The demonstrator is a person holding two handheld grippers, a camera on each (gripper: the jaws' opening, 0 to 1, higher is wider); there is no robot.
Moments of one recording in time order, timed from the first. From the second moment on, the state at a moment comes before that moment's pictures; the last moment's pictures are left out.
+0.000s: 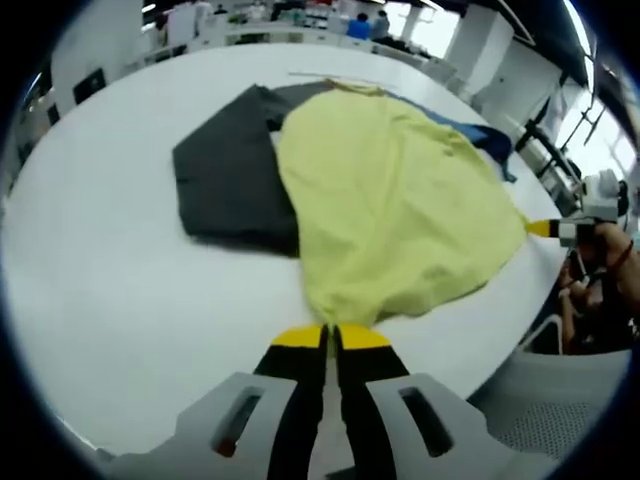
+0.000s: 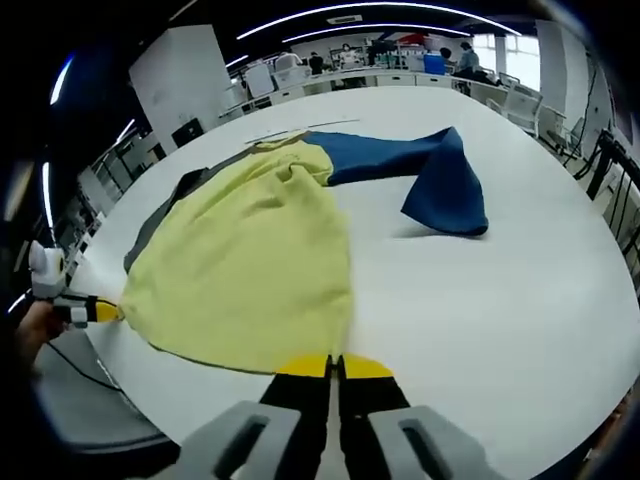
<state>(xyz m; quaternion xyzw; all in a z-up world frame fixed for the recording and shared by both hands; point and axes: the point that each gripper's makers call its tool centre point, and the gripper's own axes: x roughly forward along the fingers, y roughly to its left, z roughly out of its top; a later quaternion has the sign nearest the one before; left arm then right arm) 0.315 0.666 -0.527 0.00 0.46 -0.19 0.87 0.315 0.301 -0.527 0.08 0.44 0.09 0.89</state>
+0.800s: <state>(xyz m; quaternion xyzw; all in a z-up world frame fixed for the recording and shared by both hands) 0.303 0.666 -0.536 0.03 0.49 -0.19 0.85 0.302 0.299 -0.539 0.08 0.48 0.10 0.87</state>
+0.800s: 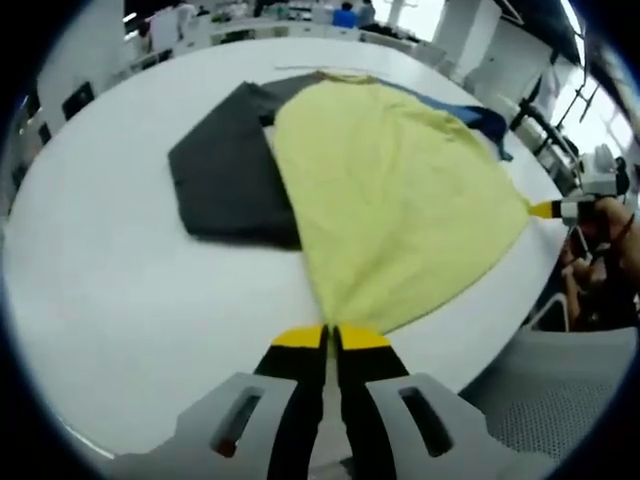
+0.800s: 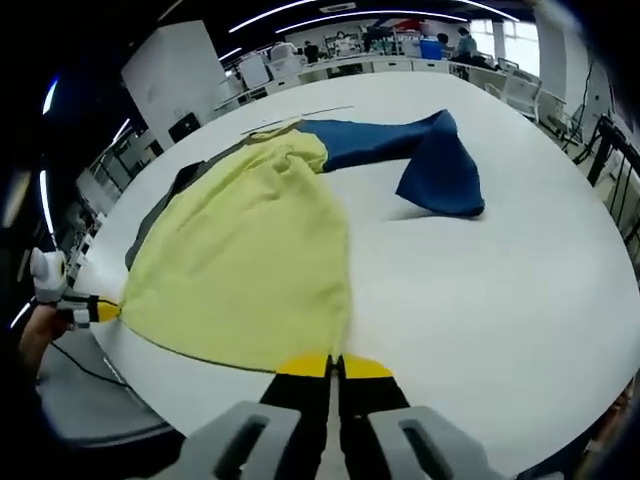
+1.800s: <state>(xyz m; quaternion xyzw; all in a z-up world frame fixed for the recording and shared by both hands) 0.334 0.652 -0.481 0.04 0.33 -0.22 0.92 0.442 0.290 -0.469 0.14 0.34 0.11 0.92</state>
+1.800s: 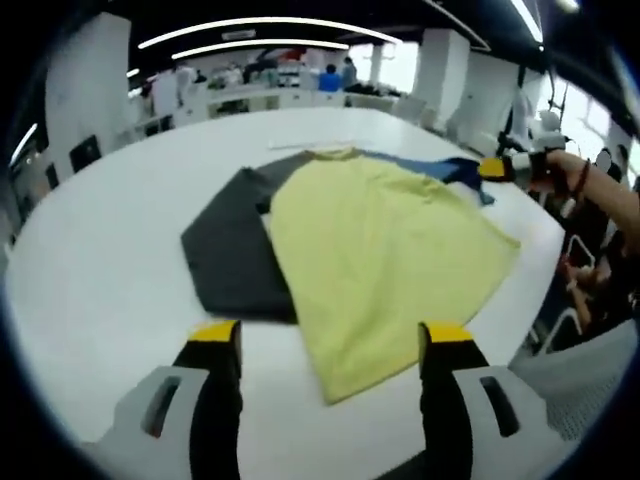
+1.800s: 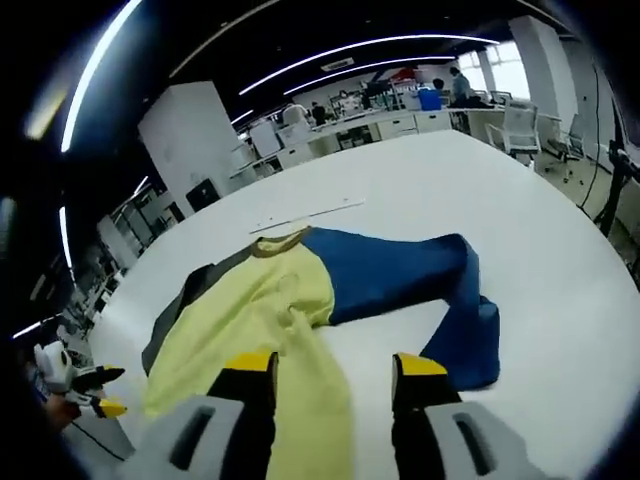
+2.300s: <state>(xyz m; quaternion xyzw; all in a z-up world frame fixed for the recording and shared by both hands) 0.348 0.635 -0.454 0.02 0.28 -0.24 0.93 0.503 0.270 -0.516 0.11 0.35 0.08 0.93</state>
